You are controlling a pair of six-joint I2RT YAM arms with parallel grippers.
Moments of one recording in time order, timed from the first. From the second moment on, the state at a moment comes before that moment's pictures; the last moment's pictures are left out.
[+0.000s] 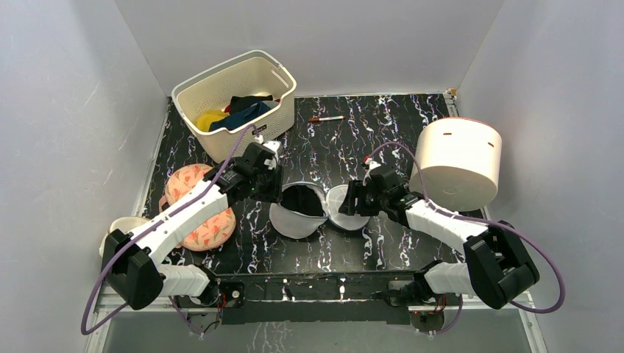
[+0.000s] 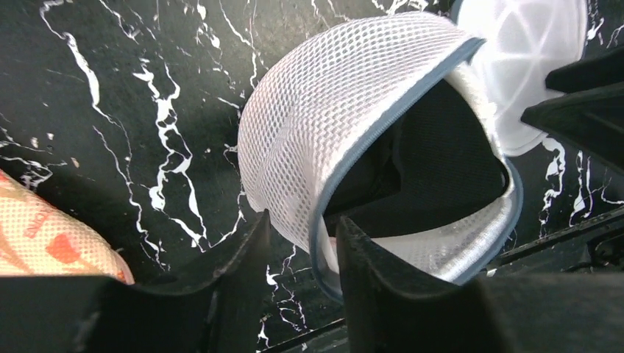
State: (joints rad) left arm -0.64 1.27 1.01 -0.72 -0.02 -0.40; right arm 0.49 1.26 0.60 -0.13 -0.23 0.50
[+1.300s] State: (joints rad) left arm -1.04 1.73 1.35 -0.74 -0.31 -0.45; right arm 0.53 1.21 0.45 0.08 -0.34 0.57
